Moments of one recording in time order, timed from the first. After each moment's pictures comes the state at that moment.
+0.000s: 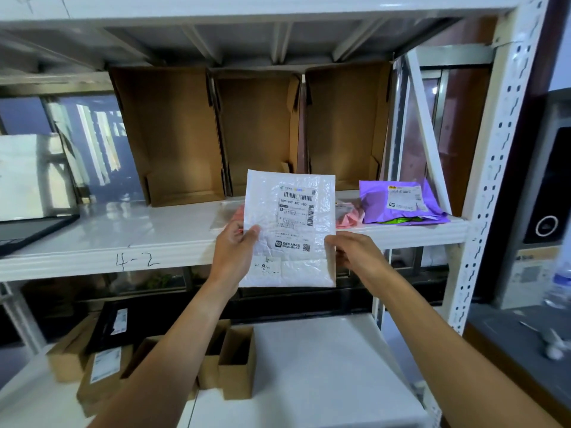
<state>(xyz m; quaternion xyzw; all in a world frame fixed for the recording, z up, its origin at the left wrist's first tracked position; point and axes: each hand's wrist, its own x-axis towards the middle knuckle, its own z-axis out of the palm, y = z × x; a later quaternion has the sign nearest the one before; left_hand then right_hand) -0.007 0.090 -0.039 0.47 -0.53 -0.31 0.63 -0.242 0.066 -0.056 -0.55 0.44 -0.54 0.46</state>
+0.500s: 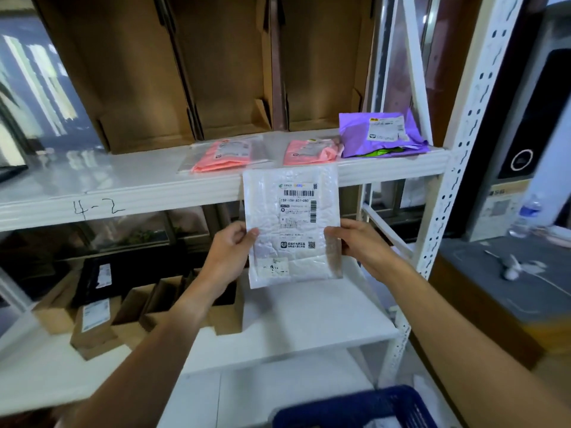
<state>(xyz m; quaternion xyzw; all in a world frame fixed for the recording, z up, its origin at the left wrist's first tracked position) -0.020 0.116 -0.137 0.53 -0.58 -0.37 0.50 -0.280 0.106 -0.140 -0.53 0.49 -0.48 0.50</state>
